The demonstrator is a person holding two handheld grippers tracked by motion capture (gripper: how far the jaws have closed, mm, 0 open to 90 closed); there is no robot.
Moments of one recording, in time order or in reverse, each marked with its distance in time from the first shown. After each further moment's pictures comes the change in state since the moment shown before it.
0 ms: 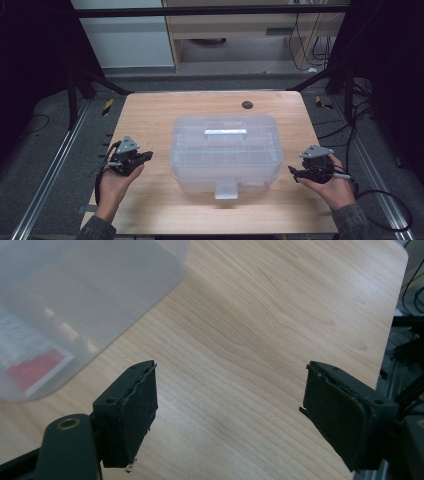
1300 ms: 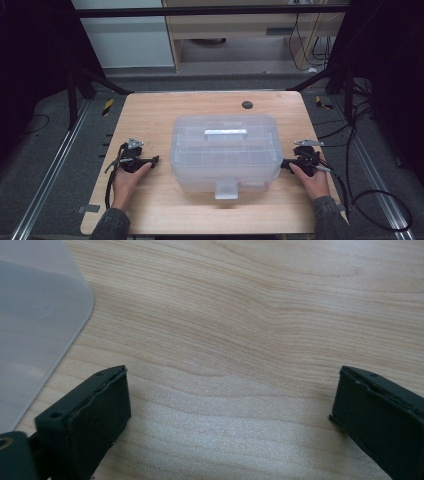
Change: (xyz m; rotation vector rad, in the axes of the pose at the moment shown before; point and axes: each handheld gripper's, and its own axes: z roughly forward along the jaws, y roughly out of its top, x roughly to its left) left arm 0.030 -0.043 0.082 0.059 0.113 -0.158; right arm -0.011 -0.007 0.083 -0.014 -0.046 0.388
